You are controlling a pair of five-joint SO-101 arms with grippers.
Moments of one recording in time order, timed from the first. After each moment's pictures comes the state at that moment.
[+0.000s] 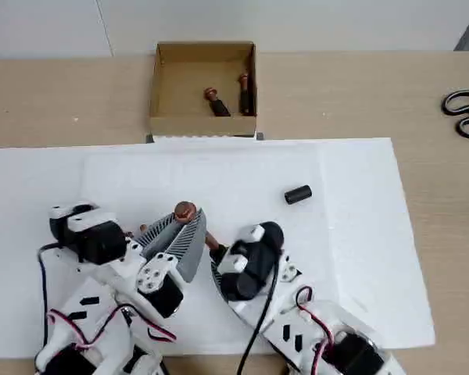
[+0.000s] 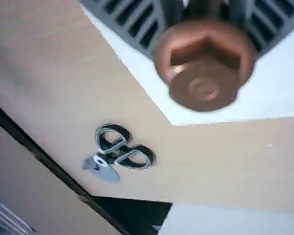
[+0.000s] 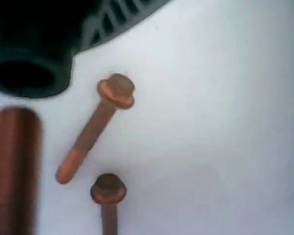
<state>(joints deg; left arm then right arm) 29.9 -103.4 66.5 56.5 30.4 -49.3 -103.2 75.8 62.0 1.0</state>
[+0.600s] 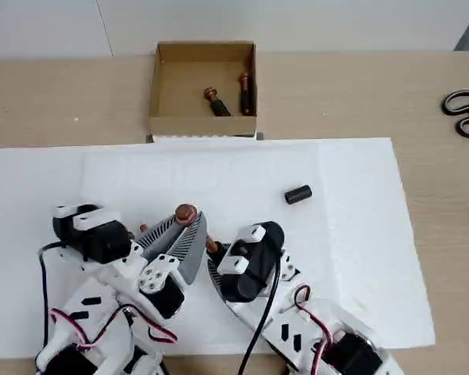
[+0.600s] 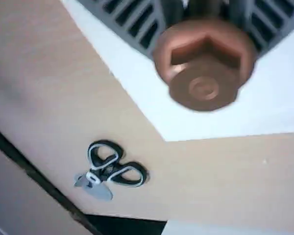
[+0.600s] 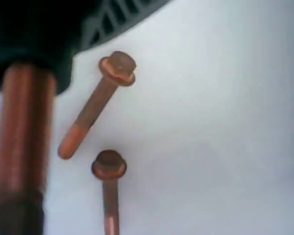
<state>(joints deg) 30.2 -103.4 66.5 59.0 30.4 -49.5 -103.2 76.0 58.9 1.0</state>
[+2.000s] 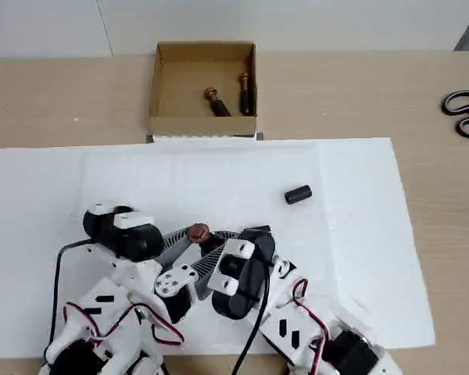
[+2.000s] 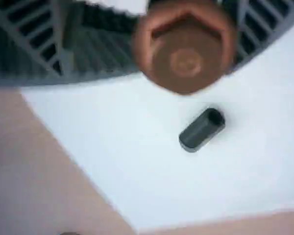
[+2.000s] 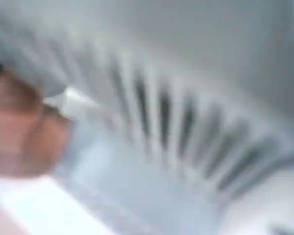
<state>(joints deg) 32.4 -103.4 69.9 65.0 23.6 -49.2 -103.2 78.1 48.6 12.1</state>
